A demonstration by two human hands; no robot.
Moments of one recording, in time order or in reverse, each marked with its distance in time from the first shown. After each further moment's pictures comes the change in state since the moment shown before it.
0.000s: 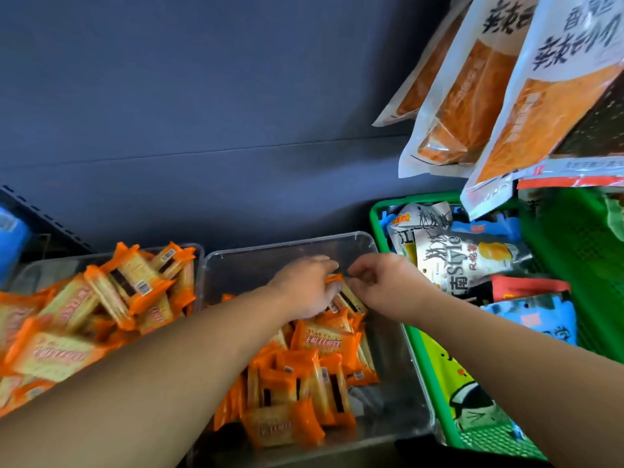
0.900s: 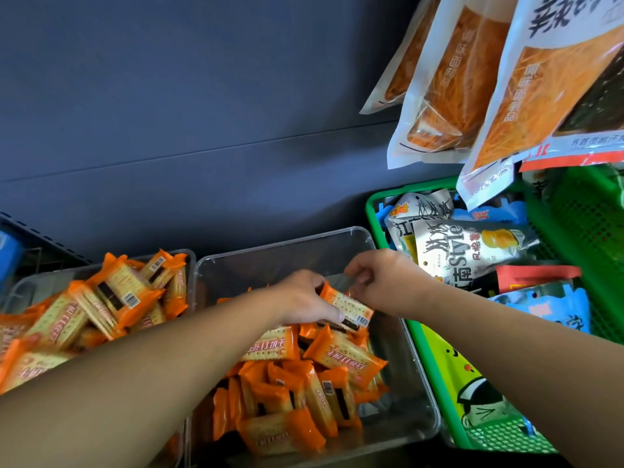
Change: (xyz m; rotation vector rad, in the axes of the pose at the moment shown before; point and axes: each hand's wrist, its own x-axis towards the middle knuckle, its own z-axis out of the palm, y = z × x) left_hand -0.006 0.003 -0.001 -0.486 -0.250 -0.305; right_hand 0.012 0.008 -0.001 -0.020 -0.105 0.020
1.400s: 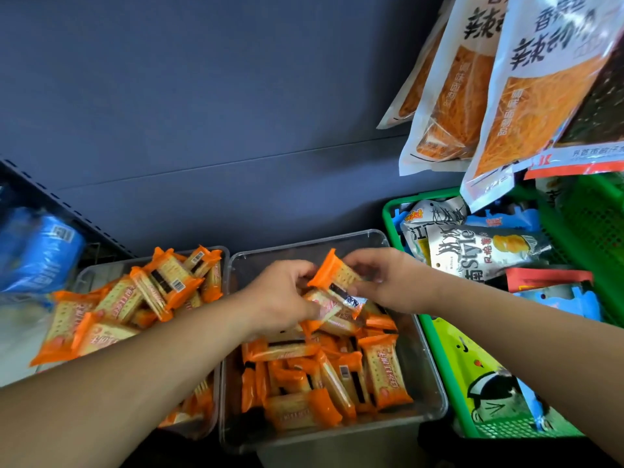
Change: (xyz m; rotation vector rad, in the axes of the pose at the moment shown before) left_hand -0.086 -0.019 -0.022 -0.257 0.191 0.189; right_hand -0.020 -0.018 -0.006 0.249 -0.138 -0.246
